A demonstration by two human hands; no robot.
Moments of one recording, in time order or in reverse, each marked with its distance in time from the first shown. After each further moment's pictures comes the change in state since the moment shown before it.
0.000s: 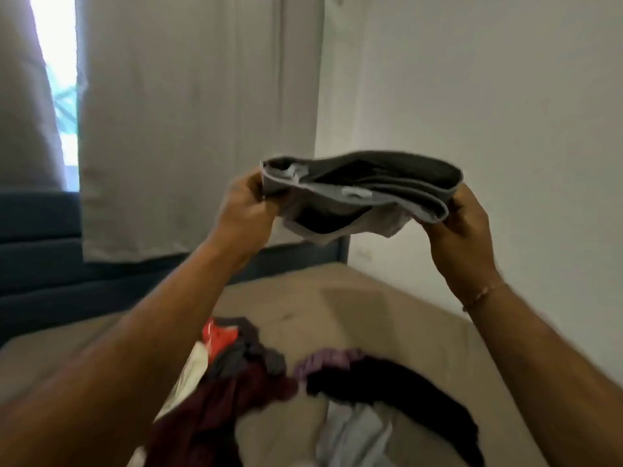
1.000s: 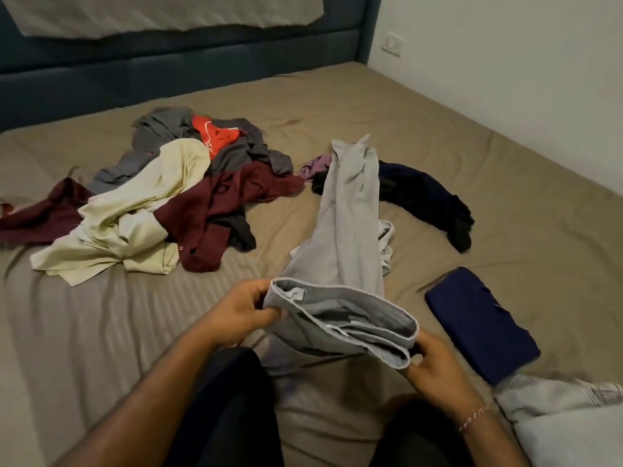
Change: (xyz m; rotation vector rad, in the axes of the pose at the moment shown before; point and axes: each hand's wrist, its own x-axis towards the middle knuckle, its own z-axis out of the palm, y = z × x) left_hand -0.421 -0.146 -0.011 -0.044 -0.496 -0.987; right_hand -0.475 0.062 -0.054 -0.101 -0.589 0.941
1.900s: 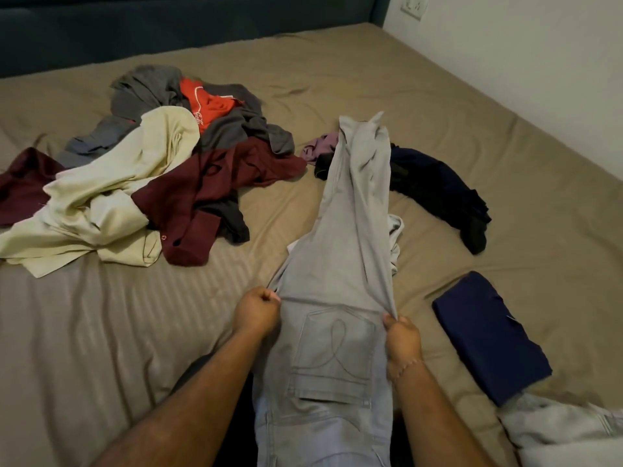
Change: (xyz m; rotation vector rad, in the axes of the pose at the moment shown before) left_hand 0.097 -0.125 0.038 0.138 0.606 -0.616; right_hand 0.112 0.097 0.068 0.530 0.462 0.799
